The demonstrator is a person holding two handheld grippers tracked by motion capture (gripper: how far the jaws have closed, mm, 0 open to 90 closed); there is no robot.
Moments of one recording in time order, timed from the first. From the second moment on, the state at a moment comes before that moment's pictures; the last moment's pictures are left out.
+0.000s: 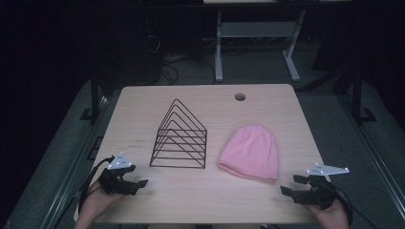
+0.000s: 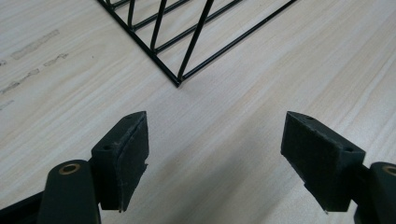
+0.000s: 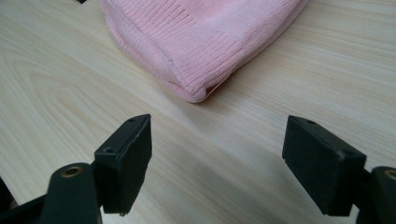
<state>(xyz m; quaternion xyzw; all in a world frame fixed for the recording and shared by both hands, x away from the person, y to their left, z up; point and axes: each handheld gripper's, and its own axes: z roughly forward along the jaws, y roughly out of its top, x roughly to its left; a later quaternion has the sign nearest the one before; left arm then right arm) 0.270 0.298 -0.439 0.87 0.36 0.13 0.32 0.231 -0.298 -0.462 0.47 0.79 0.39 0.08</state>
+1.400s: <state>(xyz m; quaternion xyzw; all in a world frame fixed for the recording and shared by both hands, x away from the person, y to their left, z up) 0.267 0.294 -0.440 0.87 0.35 0.13 0.31 0.269 -0.291 -0.429 0.44 0.81 0.37 0.07</state>
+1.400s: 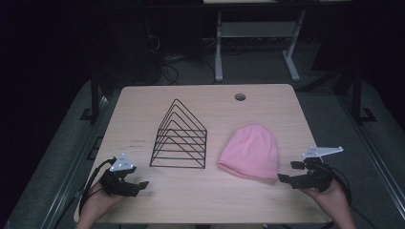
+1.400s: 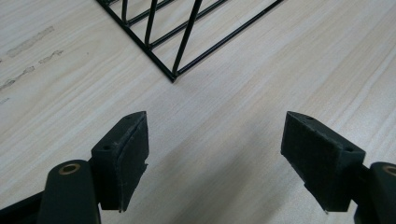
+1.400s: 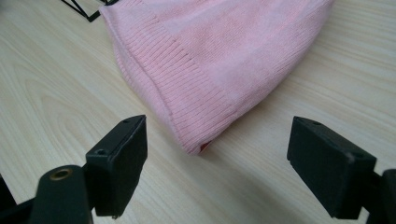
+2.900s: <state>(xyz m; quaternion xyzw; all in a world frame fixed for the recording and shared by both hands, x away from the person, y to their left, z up) 0.266 0.294 -0.440 0.87 0.36 0.13 0.31 0.342 -0.280 -0.388 0.44 0.83 0.35 0.04</state>
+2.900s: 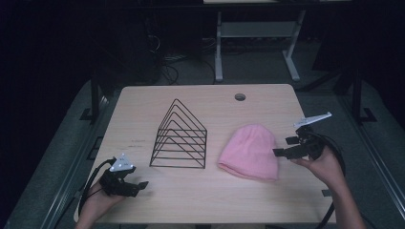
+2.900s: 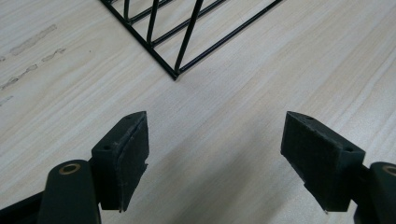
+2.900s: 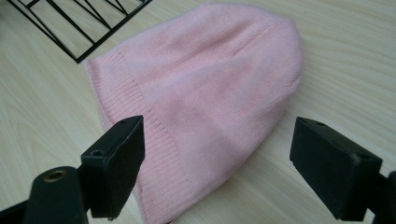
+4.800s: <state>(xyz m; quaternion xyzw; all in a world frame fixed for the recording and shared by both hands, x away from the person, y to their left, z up) 0.267 0.300 -0.441 0.87 0.36 0.14 0.30 0.450 -0.248 -0.423 0.50 0.83 0.26 0.00</state>
